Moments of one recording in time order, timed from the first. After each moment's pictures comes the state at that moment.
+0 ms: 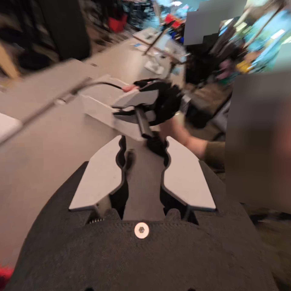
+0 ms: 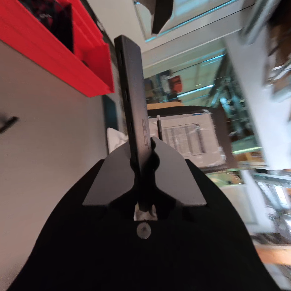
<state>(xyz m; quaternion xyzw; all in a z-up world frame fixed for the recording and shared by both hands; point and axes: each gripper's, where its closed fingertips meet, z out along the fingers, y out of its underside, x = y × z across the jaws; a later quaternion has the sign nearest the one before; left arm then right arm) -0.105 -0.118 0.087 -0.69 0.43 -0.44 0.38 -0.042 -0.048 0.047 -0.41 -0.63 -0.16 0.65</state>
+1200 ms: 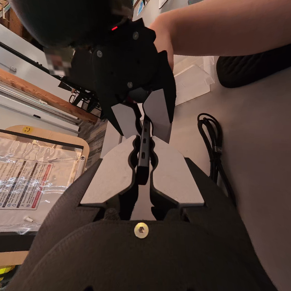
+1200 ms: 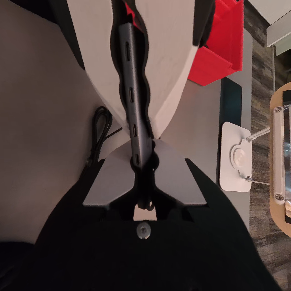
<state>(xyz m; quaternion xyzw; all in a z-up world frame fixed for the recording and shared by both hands) -0.041 -0.089 -0.027 -0.45 0.69 -0.08 0.56 -0.063 -0.070 -0.072 -0.55 -0.74 0.12 0.36</state>
